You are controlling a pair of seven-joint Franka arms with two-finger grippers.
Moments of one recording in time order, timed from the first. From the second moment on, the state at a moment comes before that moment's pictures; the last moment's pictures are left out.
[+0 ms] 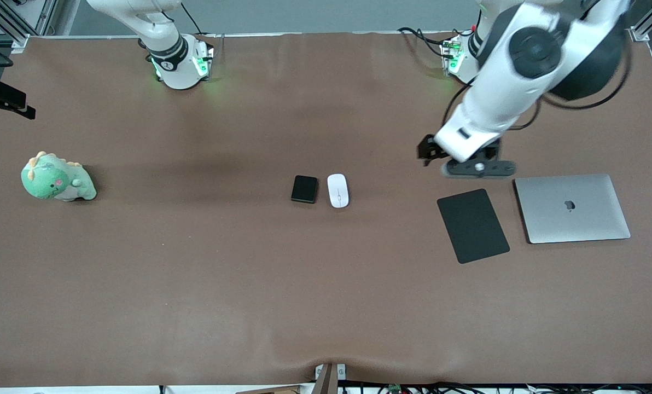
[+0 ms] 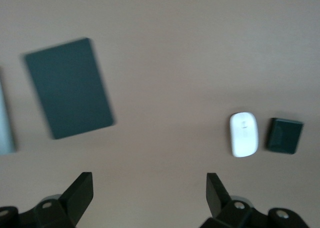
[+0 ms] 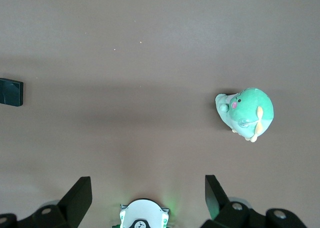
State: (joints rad) left arm -0.07 0.16 -0.47 -1.78 0.02 1.93 -0.54; right arm 0.04 -0.02 -0.17 -1.48 0.02 1.32 -0.17
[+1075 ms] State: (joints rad) left arm -0.43 0.71 -0.47 -1.66 0.44 2.31 -1.23; right arm 0.04 0.00 -0.17 -1.48 0.03 1.32 -0.17
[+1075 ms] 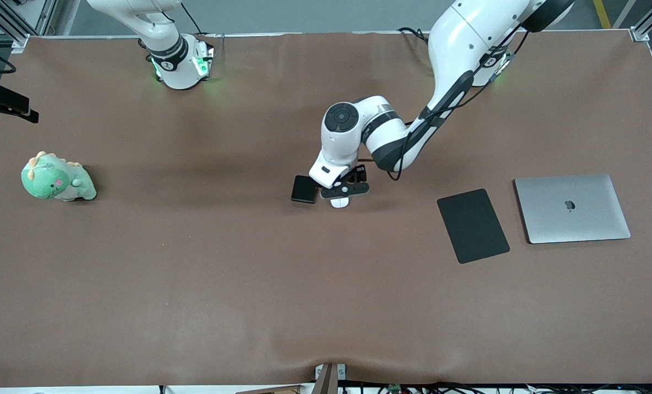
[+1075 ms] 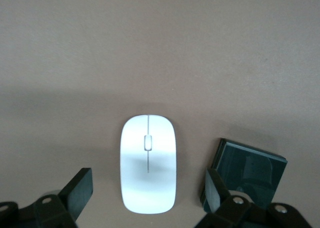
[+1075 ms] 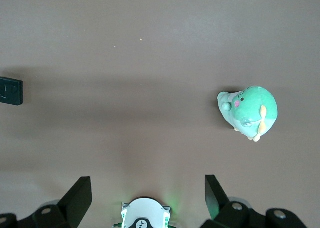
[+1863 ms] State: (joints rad) left arm -0.44 0.78 -0.45 -1.66 0.47 2.37 -1.30; right arm 0.05 0.09 -0.15 -1.48 0.03 1.29 -0.18
